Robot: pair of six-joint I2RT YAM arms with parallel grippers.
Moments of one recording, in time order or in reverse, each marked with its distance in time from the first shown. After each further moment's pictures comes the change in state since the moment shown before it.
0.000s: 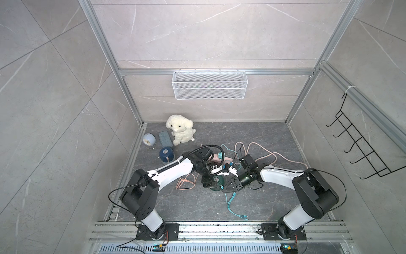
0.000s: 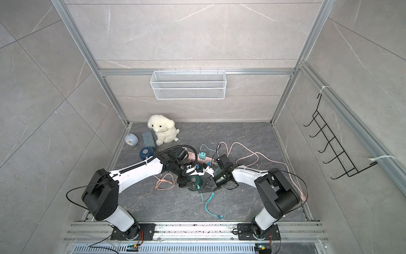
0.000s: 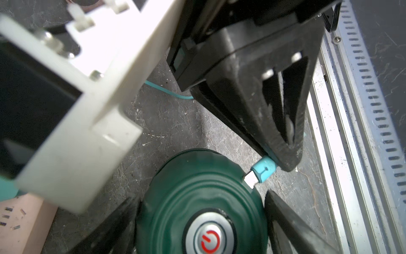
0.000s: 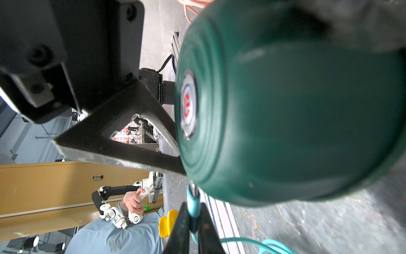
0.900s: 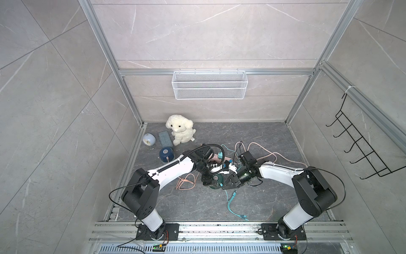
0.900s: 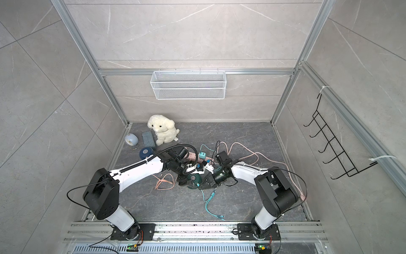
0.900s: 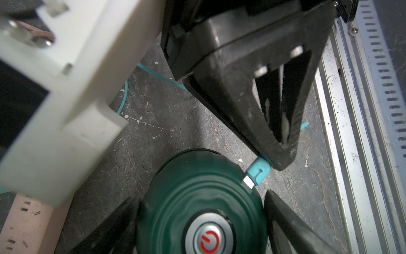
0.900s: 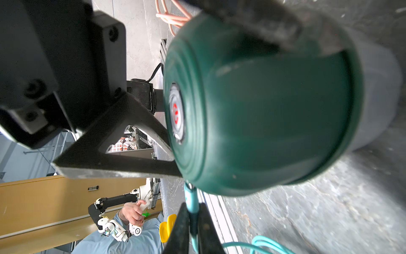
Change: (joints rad) left arm 0.002 0.020 0.040 -0.030 -0.039 -0.007; right arm -0.014 0.022 0.082 -0.084 0.072 0.016
